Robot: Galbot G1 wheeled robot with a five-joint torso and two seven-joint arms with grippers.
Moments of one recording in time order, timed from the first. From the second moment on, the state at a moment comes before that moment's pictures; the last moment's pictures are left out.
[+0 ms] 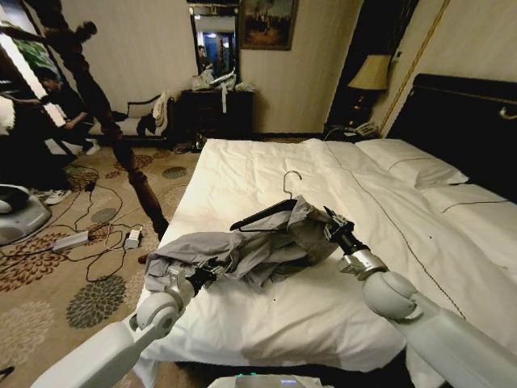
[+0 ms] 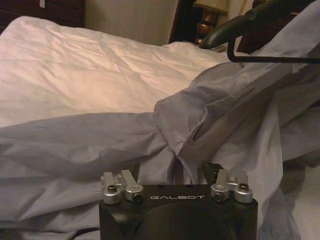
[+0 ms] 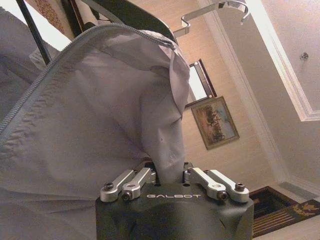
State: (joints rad) left arm 1.10 -0.73 0.03 -1.98 -0.96 0.20 -0.19; right arm -1.27 0.58 0.34 2.16 -0.29 -0.37 0.16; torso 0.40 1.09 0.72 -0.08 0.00
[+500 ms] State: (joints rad) left arm 1.02 -0.81 0.09 -1.91 -1.00 0.21 -0.20; right arm -1.26 0.58 0.34 2.17 -0.28 -0.38 0.16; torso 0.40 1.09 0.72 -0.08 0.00
